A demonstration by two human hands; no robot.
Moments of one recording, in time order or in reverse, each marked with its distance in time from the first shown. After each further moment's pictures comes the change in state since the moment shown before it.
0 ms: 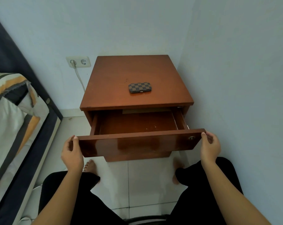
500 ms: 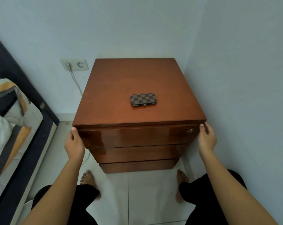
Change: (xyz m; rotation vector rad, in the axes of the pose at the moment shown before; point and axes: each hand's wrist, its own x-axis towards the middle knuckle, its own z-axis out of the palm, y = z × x) left_hand 0.089 0.033 0.087 0.097 -0.053 -0.051; right_hand 0.085 -0.024 0.106 -0.024 -0.113 0.010
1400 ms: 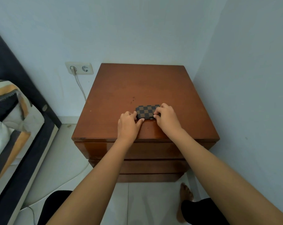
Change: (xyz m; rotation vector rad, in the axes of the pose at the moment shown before) left_hand -0.011 0.084 0.145 0.603 -0.363 0.661; right_hand -0.009 -0.103 0.147 -0.704 -0.553 -0.738
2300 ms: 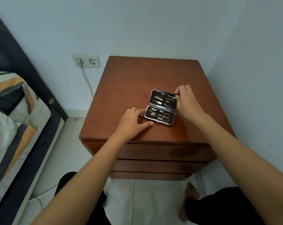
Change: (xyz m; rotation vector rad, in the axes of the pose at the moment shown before) left_hand 0.017 -0.036 -0.018 -0.180 -0.212 0.130; right_hand 0.050 0.010 -0.022 0.009 0.015 -0.046
